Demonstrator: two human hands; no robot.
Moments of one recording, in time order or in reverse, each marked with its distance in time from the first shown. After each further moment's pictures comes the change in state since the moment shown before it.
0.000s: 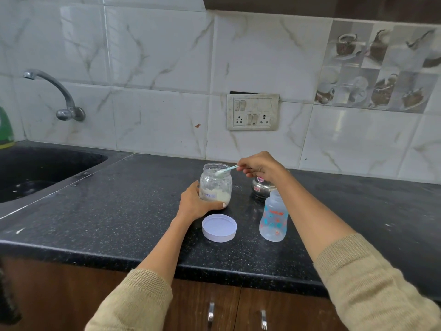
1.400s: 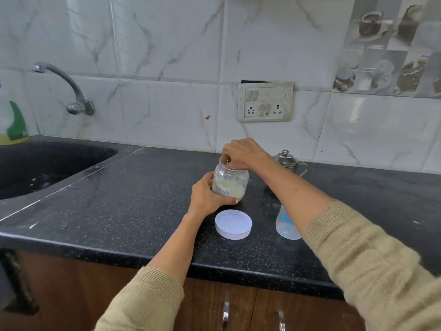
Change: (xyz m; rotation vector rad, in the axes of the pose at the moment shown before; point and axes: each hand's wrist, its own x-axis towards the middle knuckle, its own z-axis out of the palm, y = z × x) left_hand 0.006 -0.006 0.001 -0.022 0.045 0.099; right_hand 0.011 -0.024 0.057 -1.430 -0.027 -0.850
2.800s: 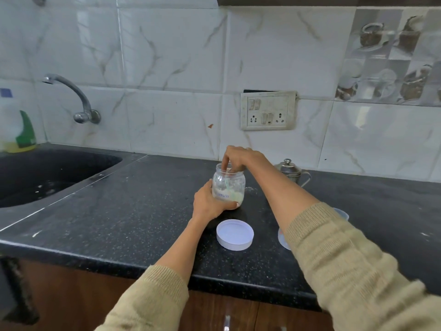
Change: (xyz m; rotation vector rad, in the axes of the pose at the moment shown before) left_hand 0.010 0.005 0.006 0.028 0.024 -0.076; right_hand 0.017 0.001 -0.012 0.289 -0.291 0.164
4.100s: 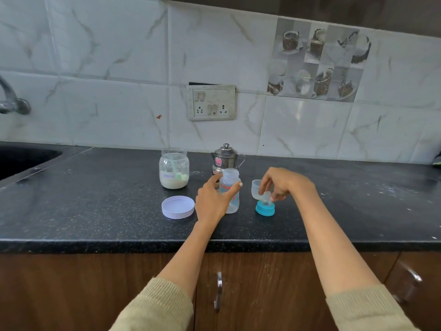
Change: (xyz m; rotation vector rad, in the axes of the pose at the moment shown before) left_hand -0.121 0.088 0.091 -0.083 -0.022 0.144; right_hand -0.229 0.132 0.039 0.333 -0.113 0.416
